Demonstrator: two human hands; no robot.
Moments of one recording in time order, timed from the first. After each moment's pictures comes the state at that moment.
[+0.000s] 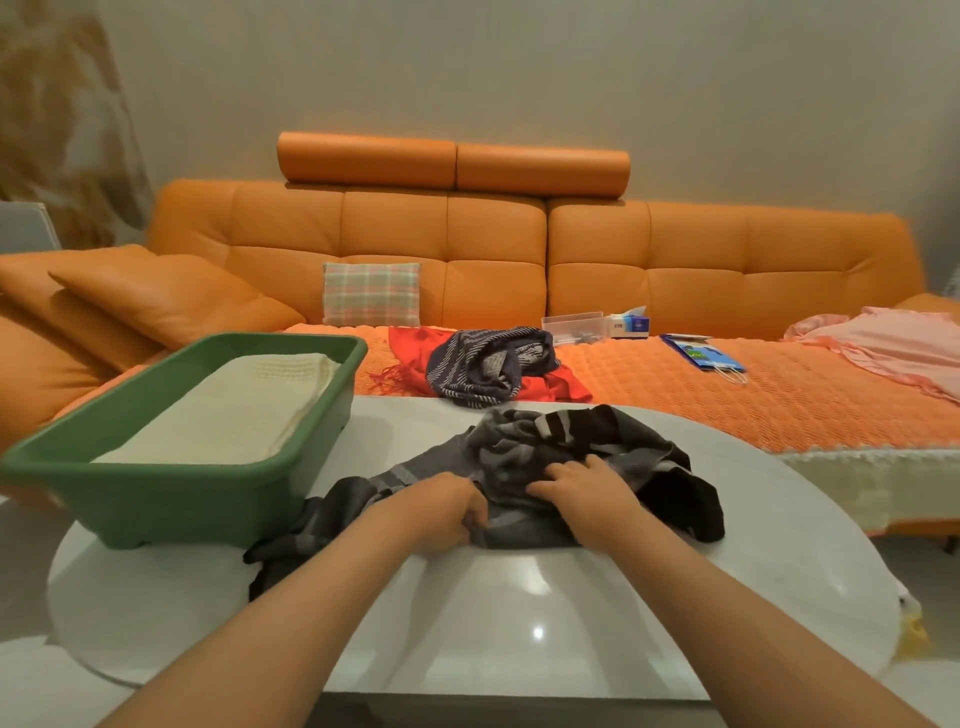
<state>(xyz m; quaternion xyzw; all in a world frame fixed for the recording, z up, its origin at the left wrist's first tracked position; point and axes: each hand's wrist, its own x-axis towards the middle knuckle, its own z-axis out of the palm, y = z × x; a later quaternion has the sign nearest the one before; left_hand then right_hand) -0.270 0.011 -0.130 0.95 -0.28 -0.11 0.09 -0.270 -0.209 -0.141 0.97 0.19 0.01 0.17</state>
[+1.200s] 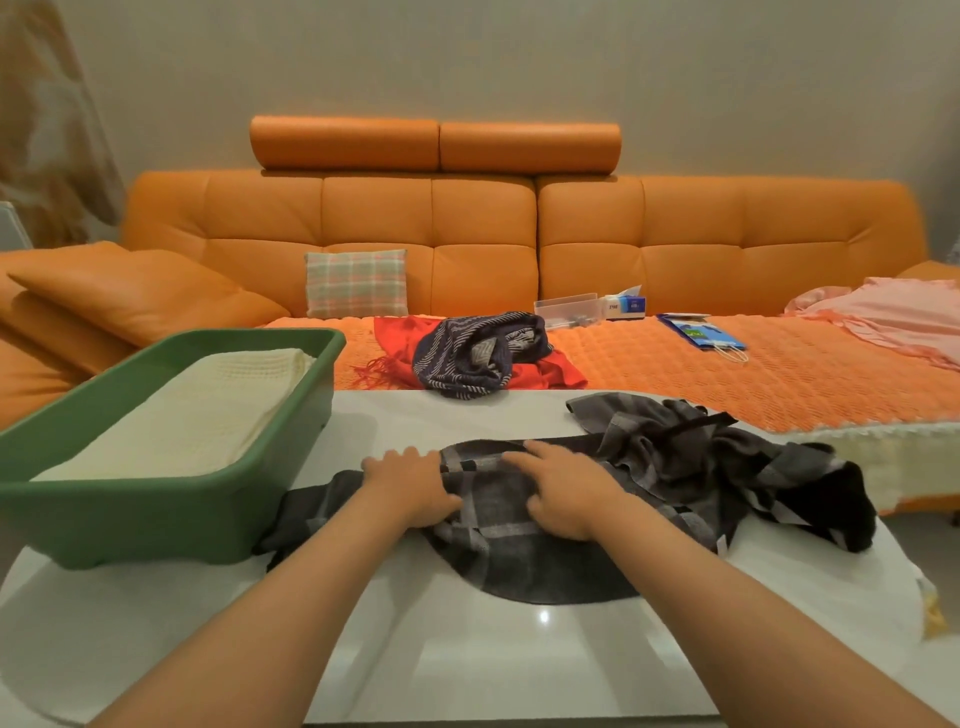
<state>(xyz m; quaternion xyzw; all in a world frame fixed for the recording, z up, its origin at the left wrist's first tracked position) -0.230 0.004 -0.141 0.99 -0.07 -0.08 -0.02 -0.242 -0.212 -0.155 0.99 0.14 -0.05 -0.06</state>
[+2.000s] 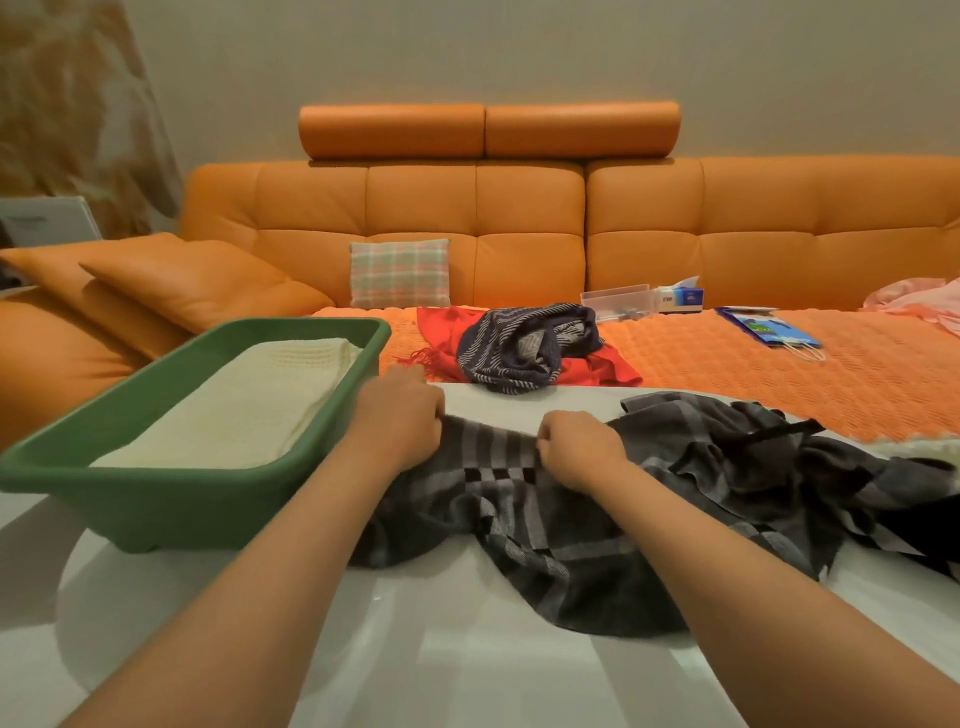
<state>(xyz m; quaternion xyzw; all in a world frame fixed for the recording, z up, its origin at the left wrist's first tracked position) -0.203 0.062 -0.099 0.97 -0.11 0.20 -0.04 -0.181 -0.160 -0.150 0.99 0.04 0.05 -0.14</state>
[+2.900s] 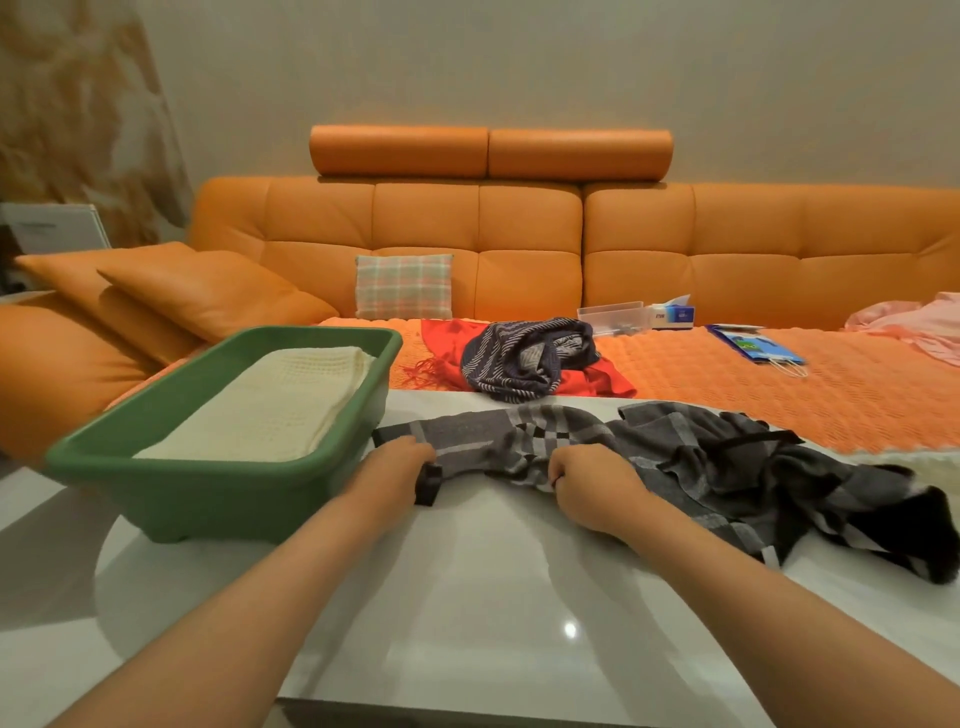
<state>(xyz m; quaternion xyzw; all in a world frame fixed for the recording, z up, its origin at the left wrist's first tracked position) -0.230 0.098 -0.152 0.98 -0.13 0.07 0.10 -0.242 -0.164 -0.141 0.99 0.09 0.02 -0.11</state>
